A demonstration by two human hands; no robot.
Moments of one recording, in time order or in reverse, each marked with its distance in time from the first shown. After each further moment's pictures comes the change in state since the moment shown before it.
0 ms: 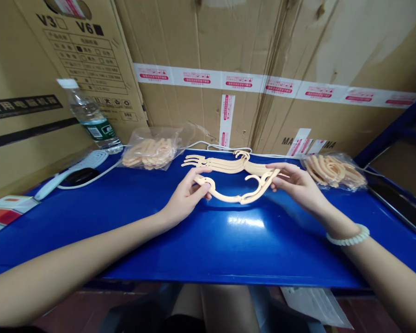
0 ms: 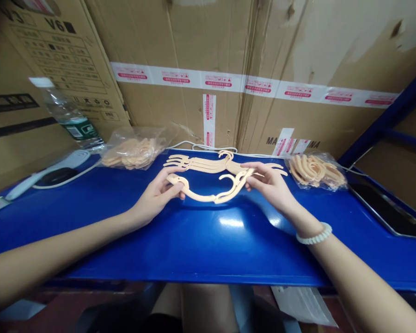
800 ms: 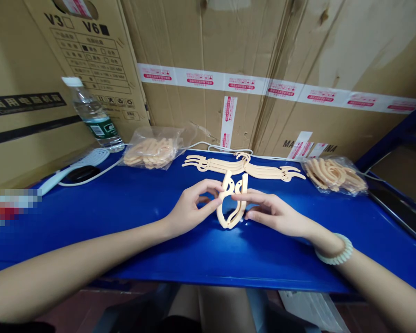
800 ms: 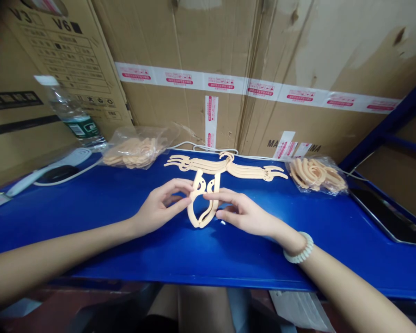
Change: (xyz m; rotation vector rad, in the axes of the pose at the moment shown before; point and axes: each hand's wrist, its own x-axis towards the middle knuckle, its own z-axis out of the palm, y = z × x) left_hand -0.014 0.004 0.013 0.201 -0.087 0.159; right_hand -0.018 -0.016 0.047 -0.043 -0.526 -0.047
